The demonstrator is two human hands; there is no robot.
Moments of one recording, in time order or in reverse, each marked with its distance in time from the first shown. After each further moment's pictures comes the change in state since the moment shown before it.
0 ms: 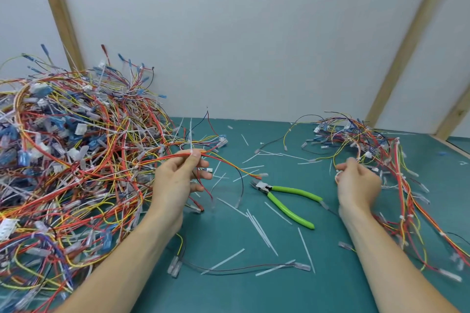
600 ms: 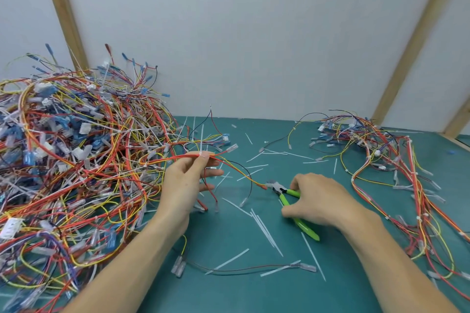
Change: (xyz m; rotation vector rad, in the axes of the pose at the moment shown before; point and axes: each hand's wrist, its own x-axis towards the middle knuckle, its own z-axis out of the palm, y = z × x) left_hand 0.000 -0.006 0.003 0.048 -0.026 -0.023; right_hand -0.067 -0.046 0.000 -1.263 -0.877 -0.592
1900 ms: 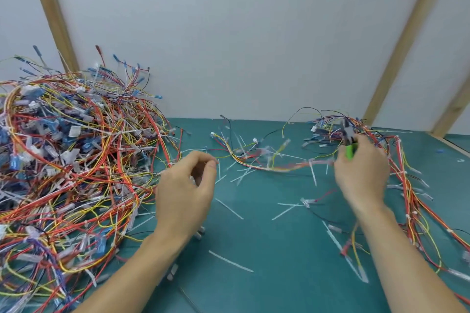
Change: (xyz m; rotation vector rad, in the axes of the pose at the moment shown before) left_hand -0.028 0.007 0.010 0.572 0.109 0.552; right_hand 0.010 0.051 -0.022 0.470 0.885 0.292
